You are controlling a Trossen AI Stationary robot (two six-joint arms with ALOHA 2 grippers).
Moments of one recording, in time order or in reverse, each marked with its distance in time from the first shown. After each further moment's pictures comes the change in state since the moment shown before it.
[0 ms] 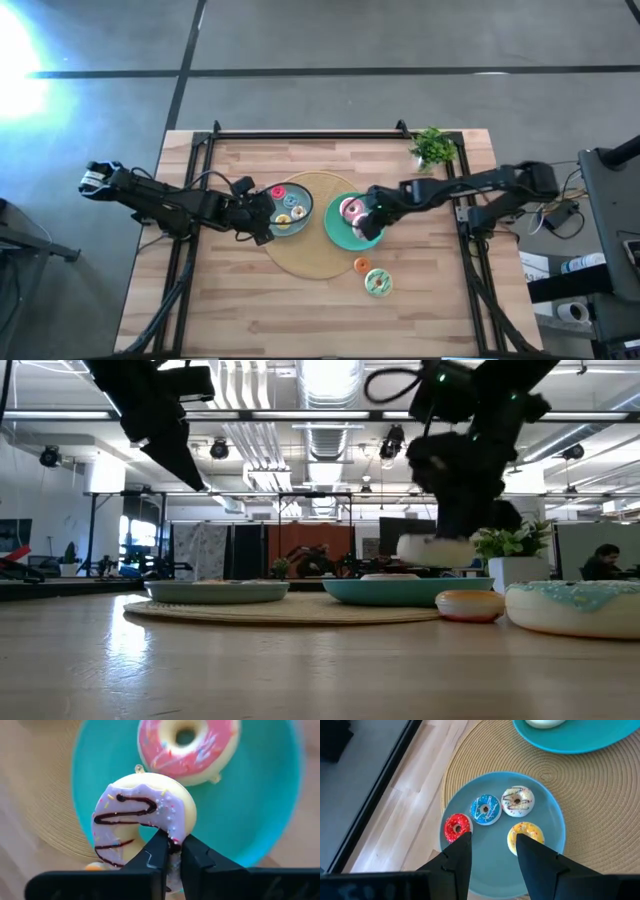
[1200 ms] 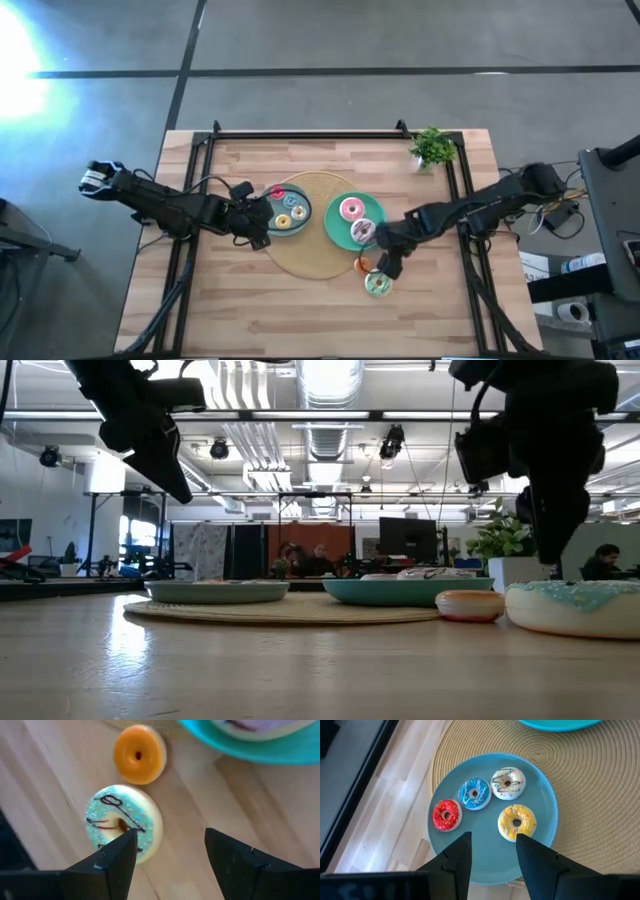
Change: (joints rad) left arm -0.031 0.000 -0.047 -0.003 0.035 -0.029; right arm 0.278 -0.018 -0.020 -0.105 -0.149 0.007
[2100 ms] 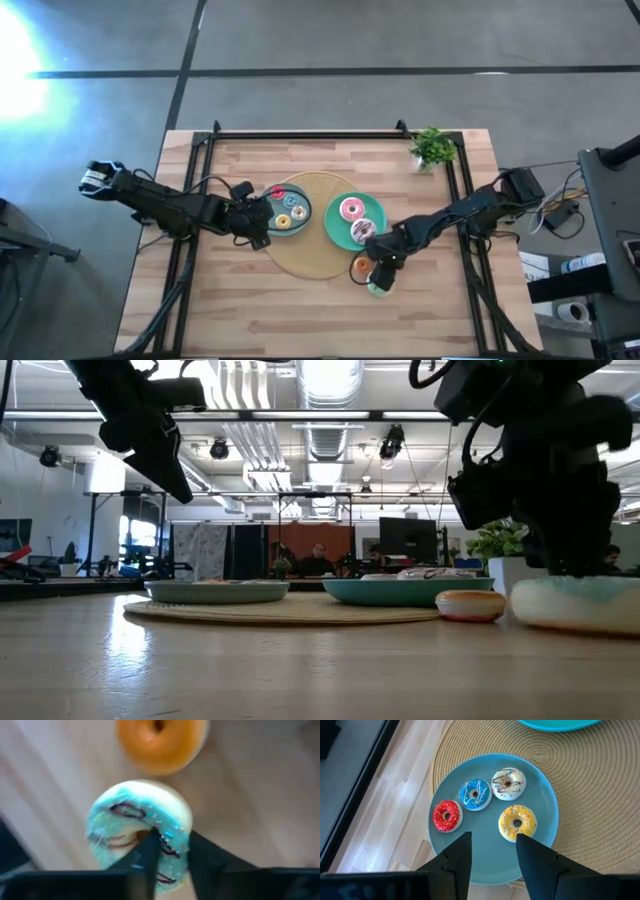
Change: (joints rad) left arm 0.000 0.000 0.000 0.002 -0.002 0.010; right arm 0.047 0.204 -0.008 0.186 -0.110 0.088
